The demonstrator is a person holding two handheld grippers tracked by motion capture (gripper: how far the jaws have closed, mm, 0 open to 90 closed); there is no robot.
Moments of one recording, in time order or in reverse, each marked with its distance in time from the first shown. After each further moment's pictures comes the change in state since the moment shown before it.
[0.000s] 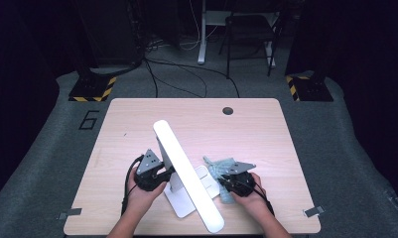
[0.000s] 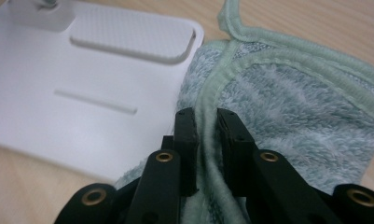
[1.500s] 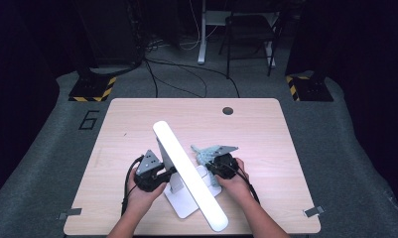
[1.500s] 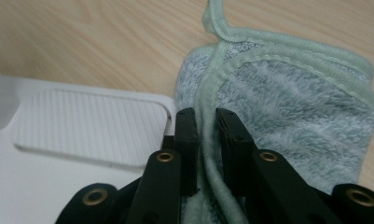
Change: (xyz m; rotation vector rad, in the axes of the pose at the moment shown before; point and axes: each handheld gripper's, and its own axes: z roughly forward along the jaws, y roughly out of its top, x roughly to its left) left arm -0.001 -0.001 -0.001 0.005 -0.013 -0.009; right arm -0.010 0.051 0.050 0.015 -0.021 0.067
